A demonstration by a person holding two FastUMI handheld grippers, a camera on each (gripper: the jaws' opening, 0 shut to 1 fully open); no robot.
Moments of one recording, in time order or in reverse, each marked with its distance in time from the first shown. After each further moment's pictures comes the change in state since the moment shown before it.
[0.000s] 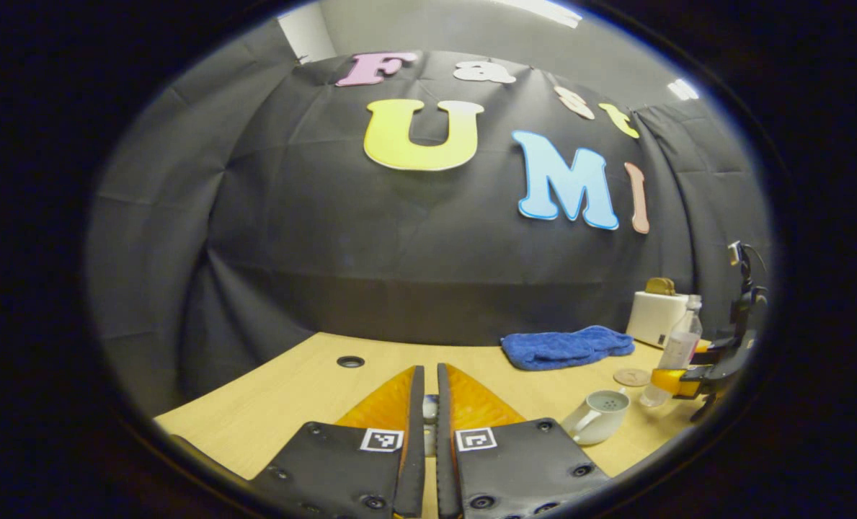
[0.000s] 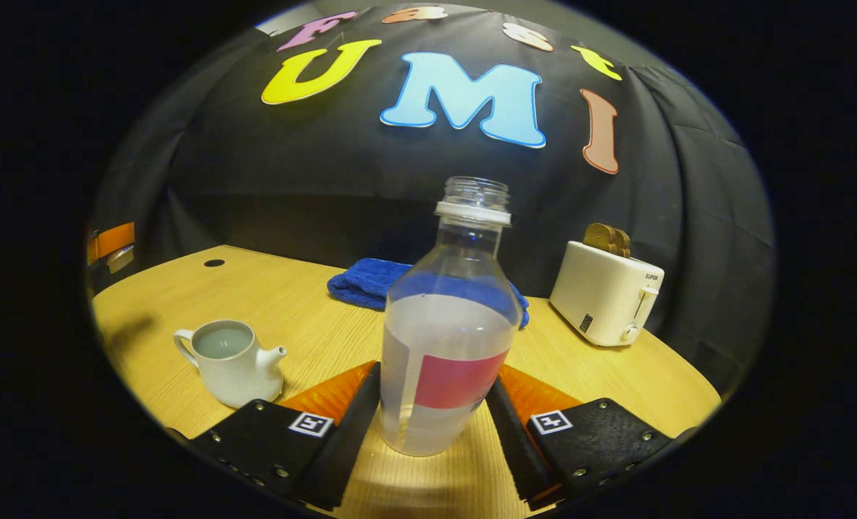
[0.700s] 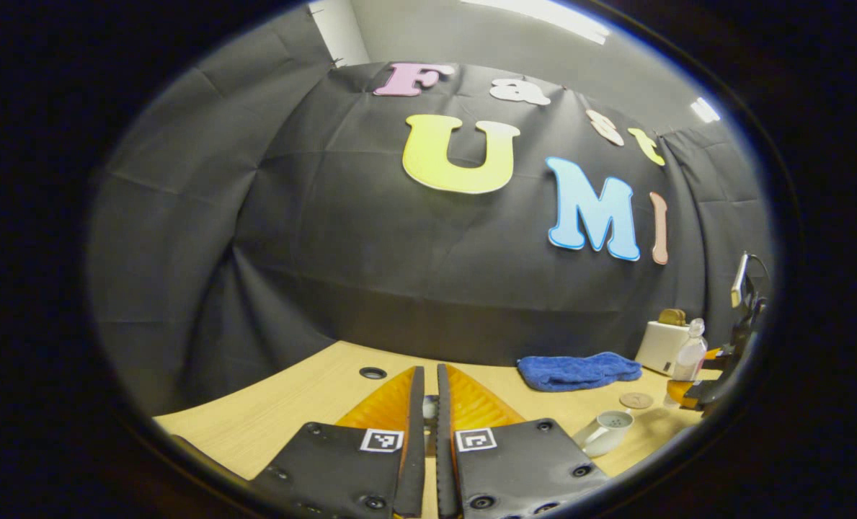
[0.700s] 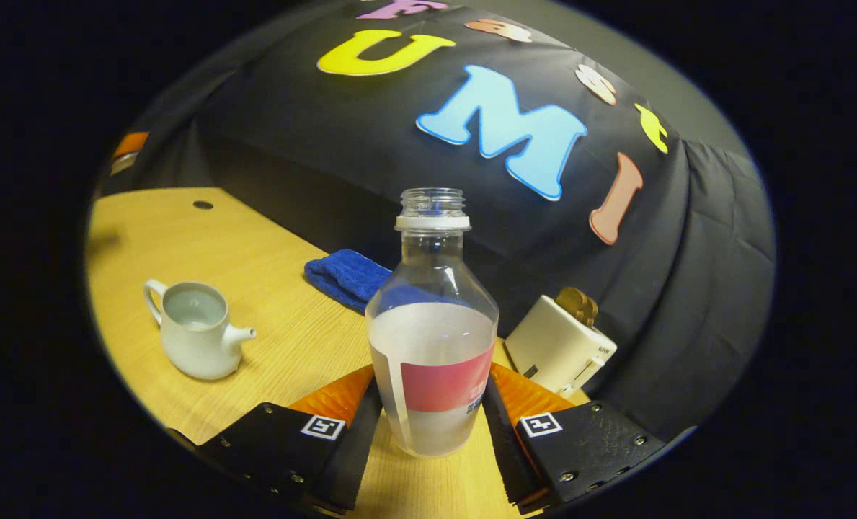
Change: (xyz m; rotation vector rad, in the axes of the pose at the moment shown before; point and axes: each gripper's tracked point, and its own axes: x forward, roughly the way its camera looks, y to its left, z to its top) left arm -0.010 0.039 0.020 -0.067 -0.056 0.068; right arm -0.012 -0.009 0.037 -0.469 -0.056 -0.127
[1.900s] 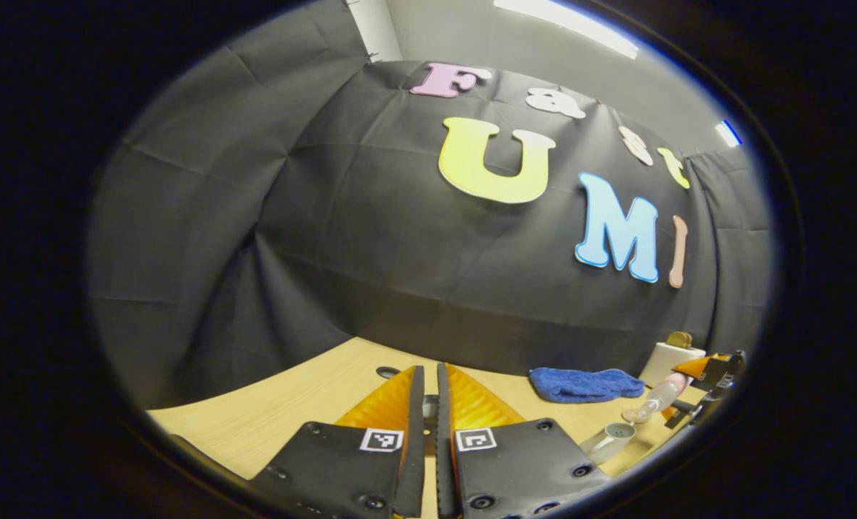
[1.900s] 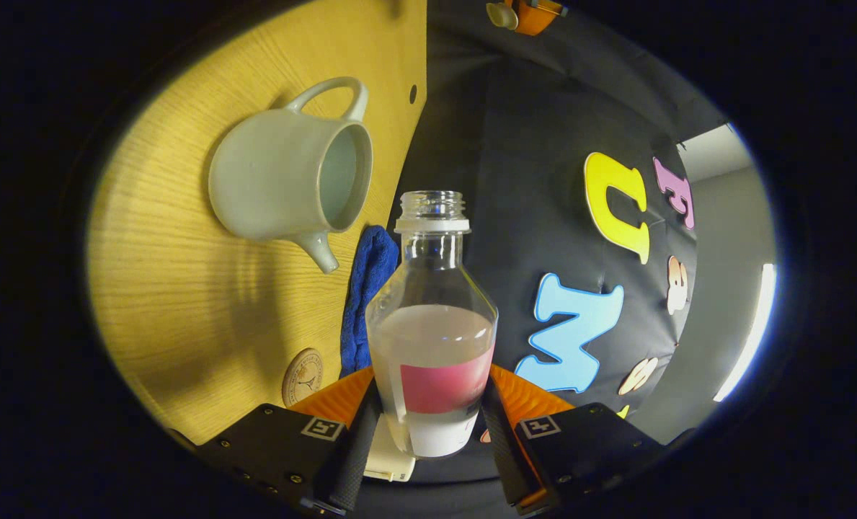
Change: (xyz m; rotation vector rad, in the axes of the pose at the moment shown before) left arm 0.000 0.035 0.001 -0.094 0.005 0.059; right arm 0.007 0.021 0.059 -1.169 -0.214 -0.129
